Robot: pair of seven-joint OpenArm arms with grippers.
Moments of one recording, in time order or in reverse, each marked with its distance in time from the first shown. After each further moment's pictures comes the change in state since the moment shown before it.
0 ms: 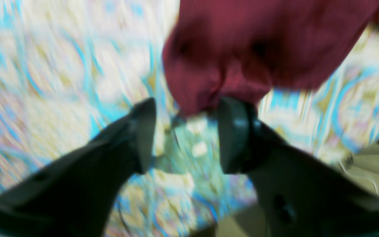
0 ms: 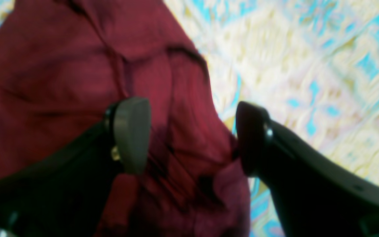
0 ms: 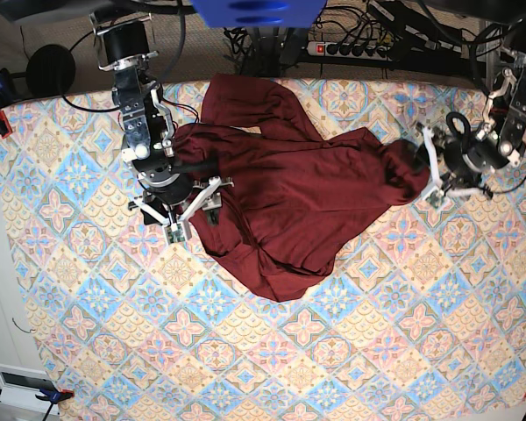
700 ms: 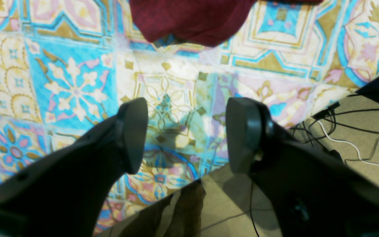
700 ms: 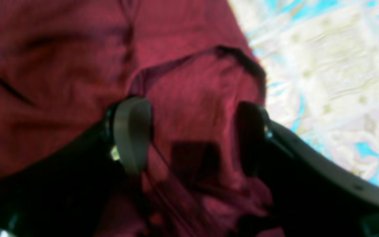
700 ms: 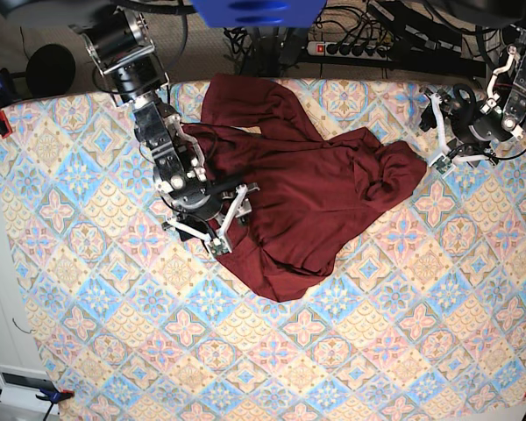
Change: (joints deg) left arm 10.4 -1.4 -4.7 -0.1 -0.3 -0.4 -0.7; right arm 12.8 -0.2 -12.2 -15.2 0.0 0.3 -0.9
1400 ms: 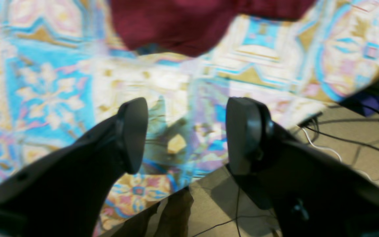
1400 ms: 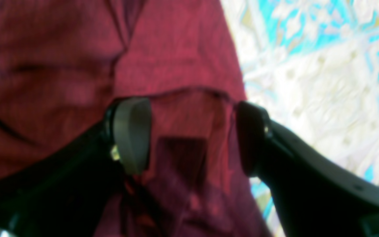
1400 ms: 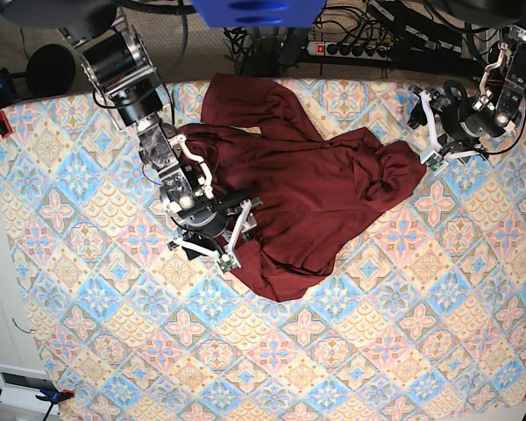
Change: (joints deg) left arm -0.2 3.7 -0.3 0.0 -0.2 0.0 0.2; right arm 6.0 0.0 -4.2 -6.5 0.0 0.0 3.4
